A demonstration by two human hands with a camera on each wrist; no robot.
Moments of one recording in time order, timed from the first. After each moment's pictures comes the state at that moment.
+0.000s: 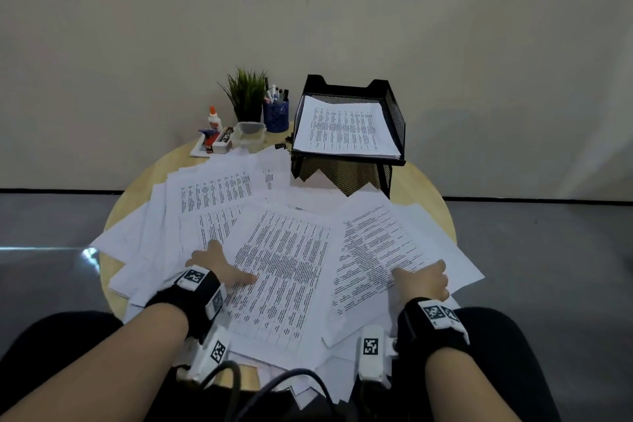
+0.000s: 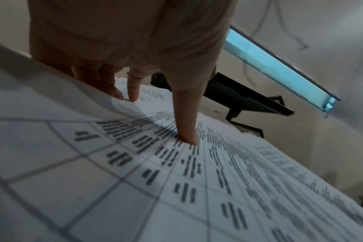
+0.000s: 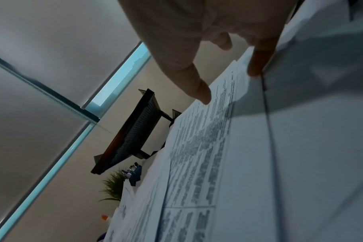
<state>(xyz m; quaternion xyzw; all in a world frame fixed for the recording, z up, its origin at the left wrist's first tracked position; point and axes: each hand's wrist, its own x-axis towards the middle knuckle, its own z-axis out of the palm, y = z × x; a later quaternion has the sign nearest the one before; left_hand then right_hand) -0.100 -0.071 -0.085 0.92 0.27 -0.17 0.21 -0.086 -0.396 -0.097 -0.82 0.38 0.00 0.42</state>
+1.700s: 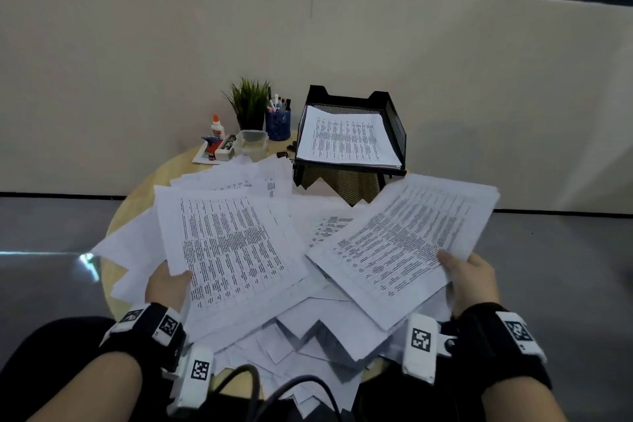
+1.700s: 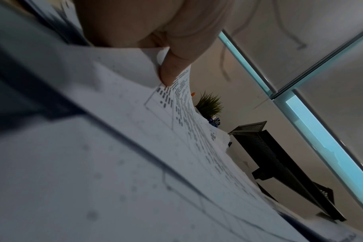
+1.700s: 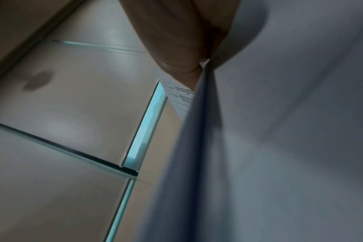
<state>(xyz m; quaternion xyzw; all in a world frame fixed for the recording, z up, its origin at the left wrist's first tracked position) -0.134 -0.023 -0.112 0.75 0.37 0.12 0.54 -0.108 -0.433 -0.036 -0.64 0.24 -0.10 0.72</state>
